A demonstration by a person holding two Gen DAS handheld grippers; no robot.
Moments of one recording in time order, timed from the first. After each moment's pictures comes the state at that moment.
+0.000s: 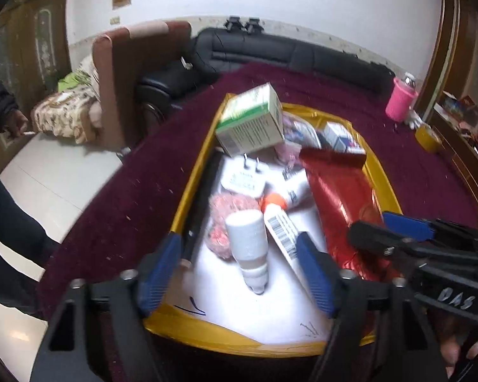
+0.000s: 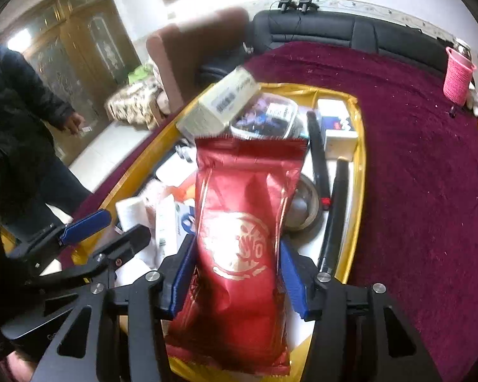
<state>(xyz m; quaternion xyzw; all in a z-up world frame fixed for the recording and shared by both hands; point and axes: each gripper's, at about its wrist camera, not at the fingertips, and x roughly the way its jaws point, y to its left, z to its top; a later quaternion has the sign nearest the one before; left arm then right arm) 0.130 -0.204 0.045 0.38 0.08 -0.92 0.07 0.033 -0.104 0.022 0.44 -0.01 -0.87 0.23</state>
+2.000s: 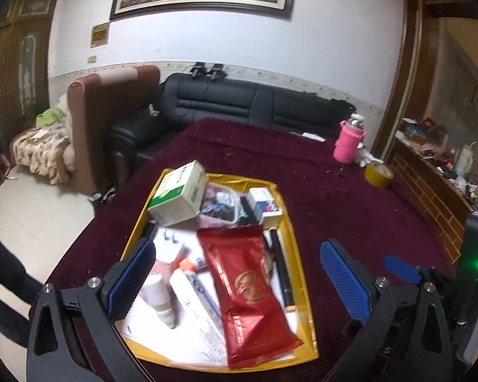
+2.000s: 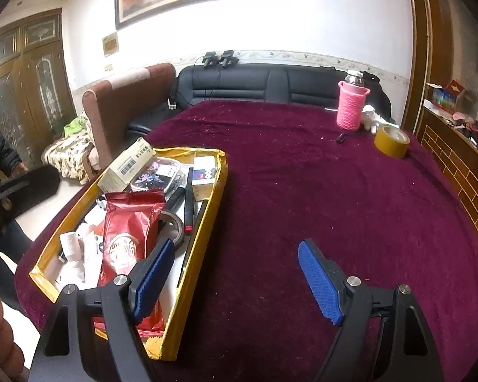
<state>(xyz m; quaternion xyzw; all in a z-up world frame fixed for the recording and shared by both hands) 0.138 -0.136 0.124 0.29 0.08 -0.95 0.01 0.082 -0.018 0.067 0.34 0.01 -0.94 0.06</state>
